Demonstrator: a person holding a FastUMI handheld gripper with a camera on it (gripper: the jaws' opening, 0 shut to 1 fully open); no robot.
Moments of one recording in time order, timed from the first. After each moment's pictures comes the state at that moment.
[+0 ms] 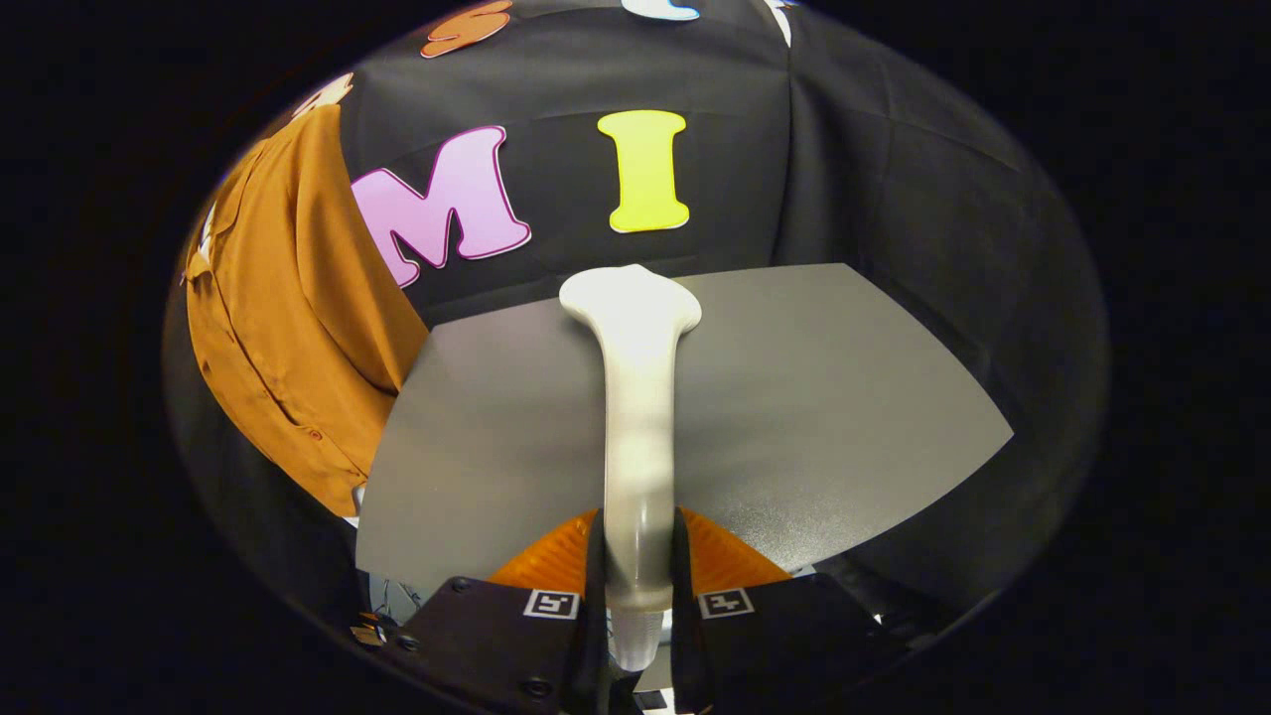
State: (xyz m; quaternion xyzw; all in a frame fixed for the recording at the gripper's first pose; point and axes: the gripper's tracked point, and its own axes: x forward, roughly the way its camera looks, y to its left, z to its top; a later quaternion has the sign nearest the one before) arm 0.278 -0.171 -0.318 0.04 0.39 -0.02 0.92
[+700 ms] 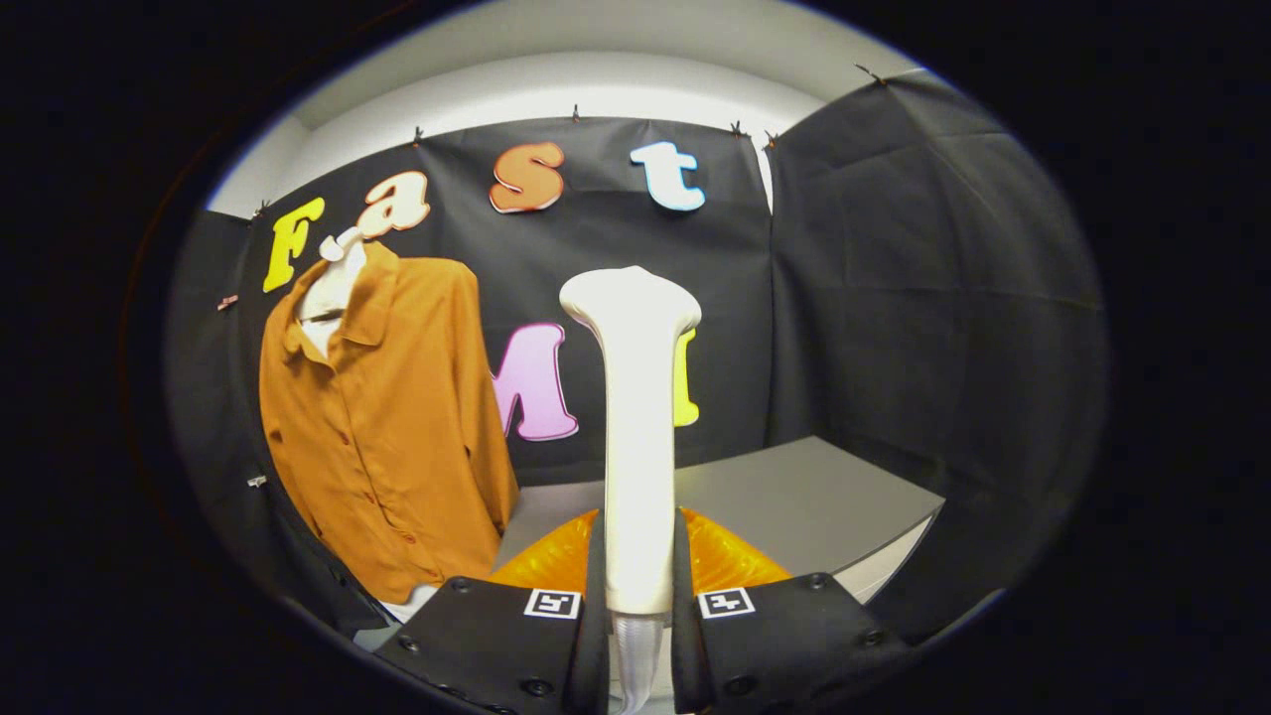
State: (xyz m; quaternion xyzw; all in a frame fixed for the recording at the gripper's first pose) arm 0.218 -0.100 -0.157 0.04 0.07 -0.02 1.00
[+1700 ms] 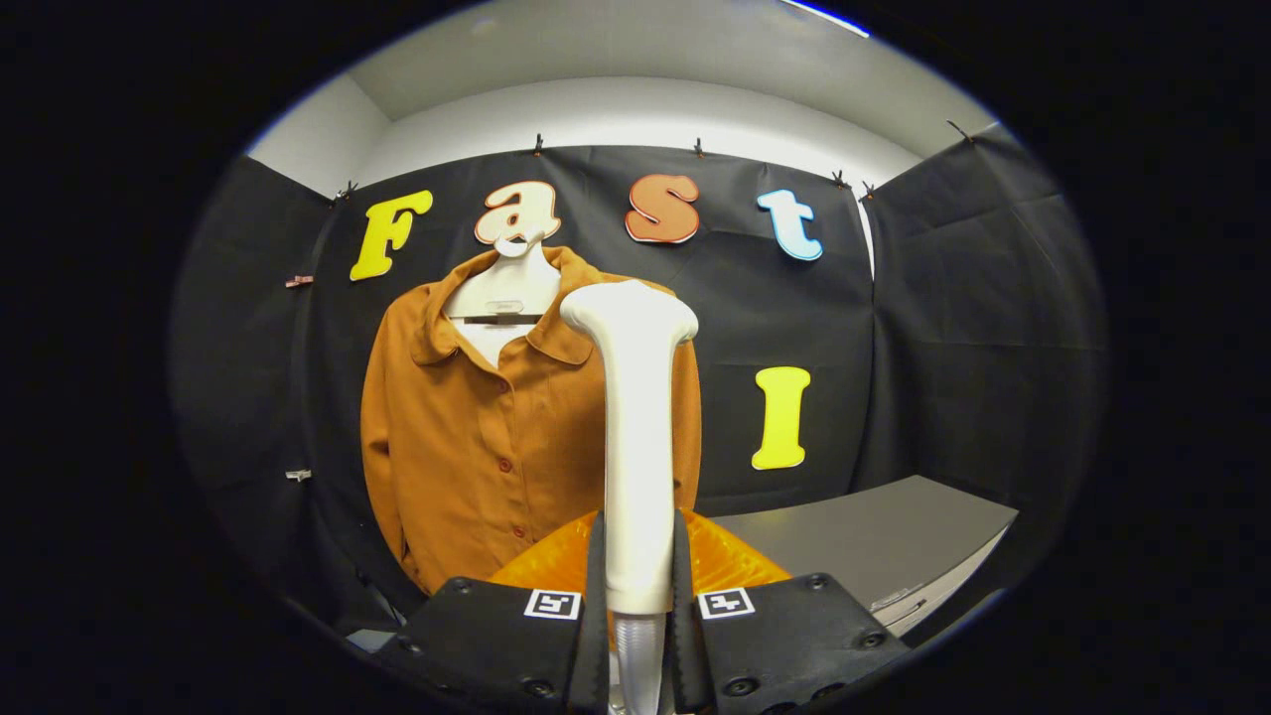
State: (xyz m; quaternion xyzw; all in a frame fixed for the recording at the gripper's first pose) arm 0.231 0.097 -0.154 0.00 0.03 0.06 1.00
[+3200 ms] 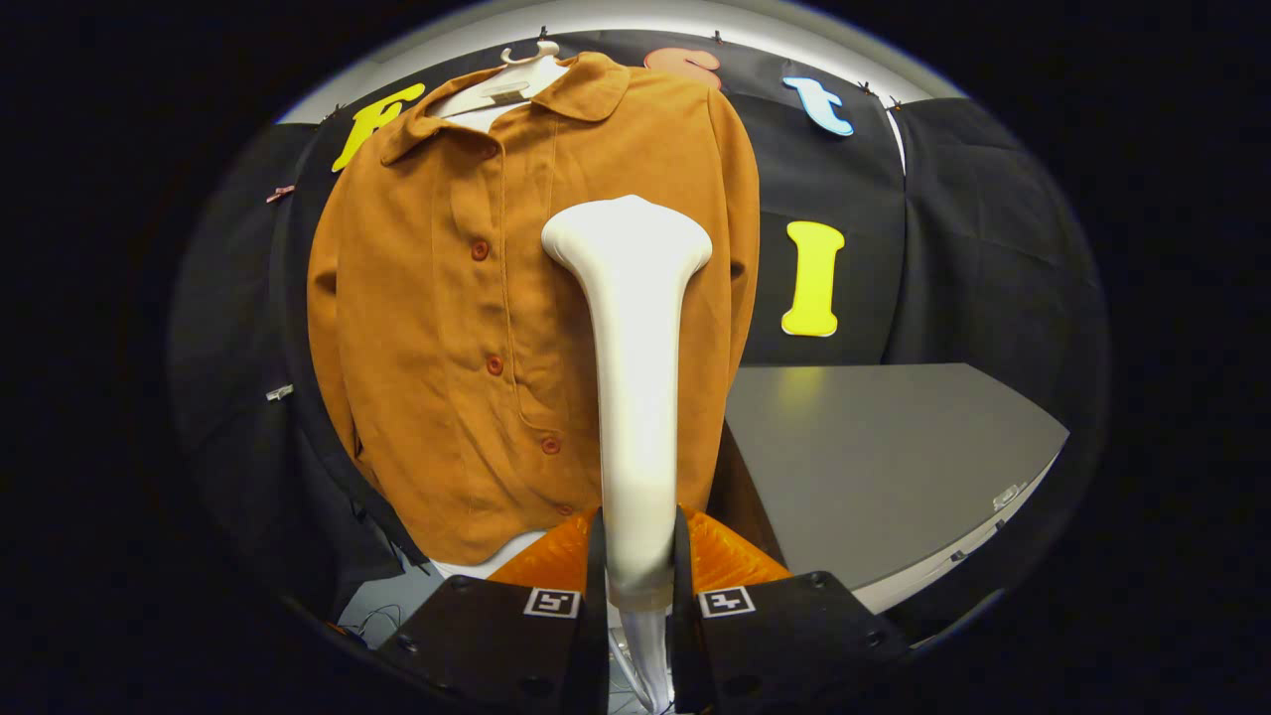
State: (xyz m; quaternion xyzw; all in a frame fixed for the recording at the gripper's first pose) arm 0.250 0.127 -0.343 -0.02 0.22 0.06 0.97
